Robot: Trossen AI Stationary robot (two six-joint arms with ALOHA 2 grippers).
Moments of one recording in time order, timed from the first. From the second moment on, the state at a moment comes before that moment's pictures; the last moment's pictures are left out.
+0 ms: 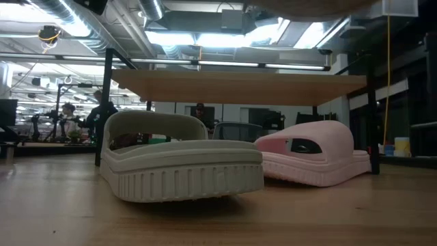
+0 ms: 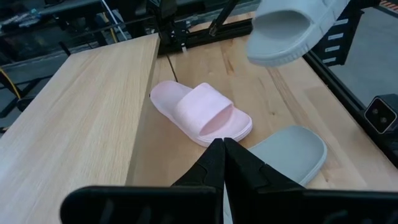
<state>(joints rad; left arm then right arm) -0.66 1.07 0.67 -0.08 -0.63 -0.12 0.84 2.12 2.25 -1.57 0.66 0.63</state>
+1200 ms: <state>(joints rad) -0.66 1.07 0.67 -0.08 -0.63 -0.16 0.49 1.94 2.25 -1.57 0.93 0.32</state>
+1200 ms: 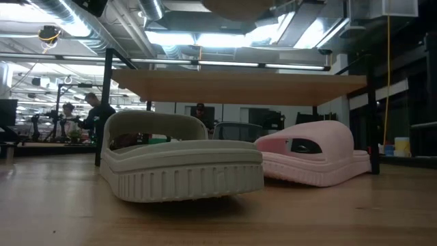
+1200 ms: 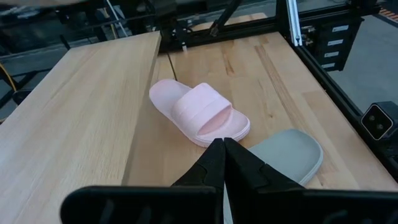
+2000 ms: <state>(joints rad) -0.66 1.07 0.67 -0.06 -0.66 -0.16 0.43 1.53 1.54 -1.52 0.98 0.60</state>
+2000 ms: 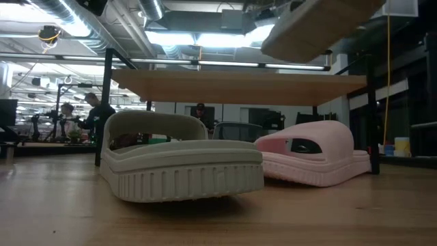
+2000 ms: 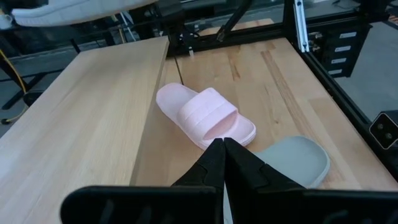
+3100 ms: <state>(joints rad) -0.66 1.07 0.67 -0.09 -0.66 -0.16 0.26 1.53 1.45 -1.41 0.95 0.44</state>
